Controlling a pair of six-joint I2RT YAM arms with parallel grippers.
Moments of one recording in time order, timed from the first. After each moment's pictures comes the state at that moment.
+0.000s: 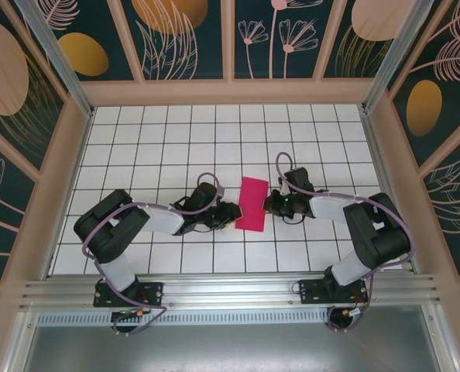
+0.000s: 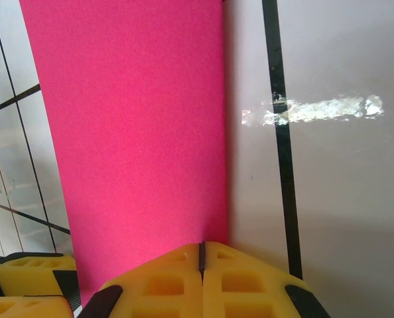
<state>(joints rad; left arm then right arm) -0.79 1.74 0.65 0.38 0.39 -1.20 0.41 1.55 0.61 -0.05 -0.45 0.73</state>
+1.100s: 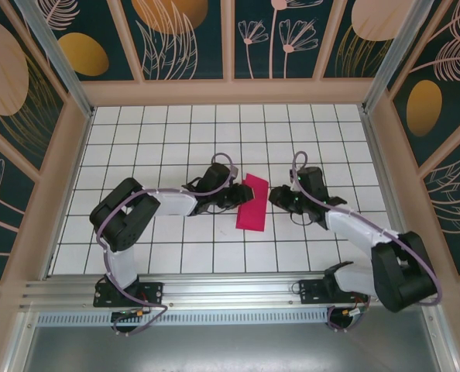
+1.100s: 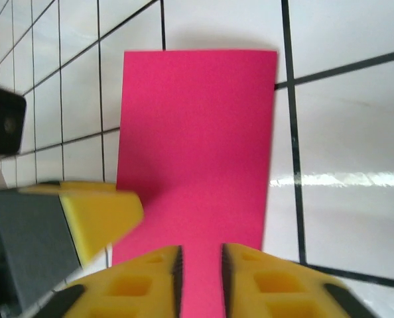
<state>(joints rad) -0.75 1.88 0.94 0.27 0.40 -1.05 0.40 1.20 0.52 -0.10 -0.35 0.71</state>
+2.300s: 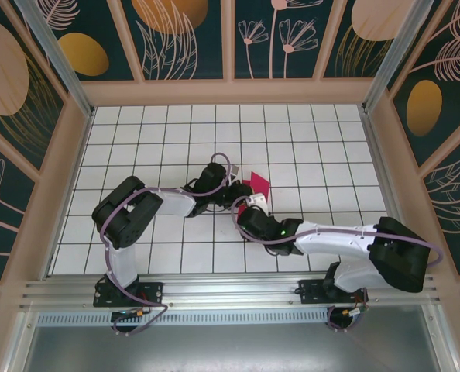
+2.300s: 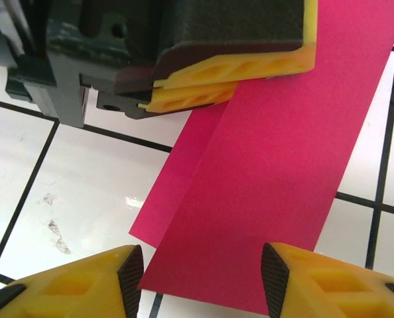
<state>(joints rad) -0.73 1.91 0.90 0.45 0.52 -1.16 1.12 1.33 0.61 -0.23 0.43 0.67</state>
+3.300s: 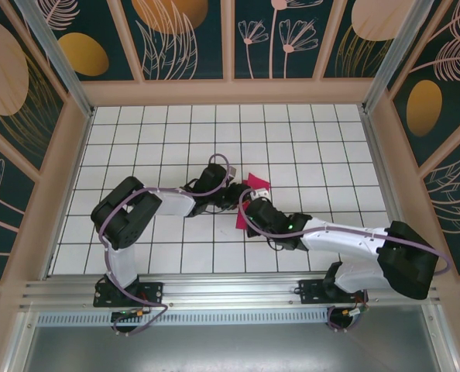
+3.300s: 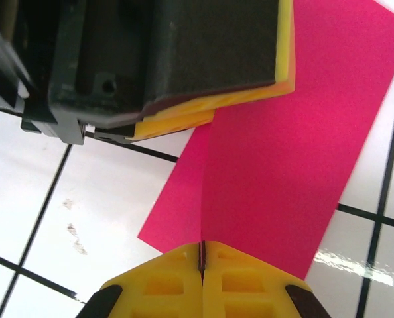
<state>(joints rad) -0.73 1.89 0.90 0.37 0.45 -1.14 1.02 1.27 0.61 -0.22 0.27 0.61</state>
